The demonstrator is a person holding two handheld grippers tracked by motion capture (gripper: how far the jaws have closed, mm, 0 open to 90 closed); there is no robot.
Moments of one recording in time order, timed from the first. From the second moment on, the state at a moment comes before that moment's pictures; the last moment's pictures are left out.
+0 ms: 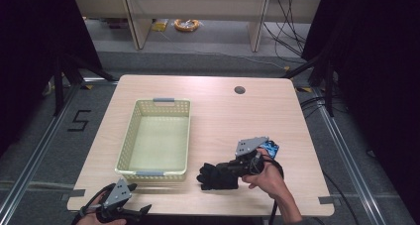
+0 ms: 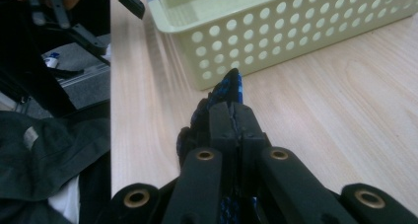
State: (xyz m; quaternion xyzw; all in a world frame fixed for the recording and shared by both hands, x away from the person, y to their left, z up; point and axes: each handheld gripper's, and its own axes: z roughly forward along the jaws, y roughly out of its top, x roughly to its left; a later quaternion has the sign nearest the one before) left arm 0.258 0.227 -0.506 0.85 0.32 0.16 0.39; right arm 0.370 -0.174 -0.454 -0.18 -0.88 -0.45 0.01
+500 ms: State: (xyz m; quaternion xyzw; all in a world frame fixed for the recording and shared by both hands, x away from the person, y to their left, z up) left arm 0.258 0.226 -0.508 0.85 0.33 0.16 0.38; right arm 0.364 -0.204 -0.457 -0.19 -0.87 -0.46 0.04
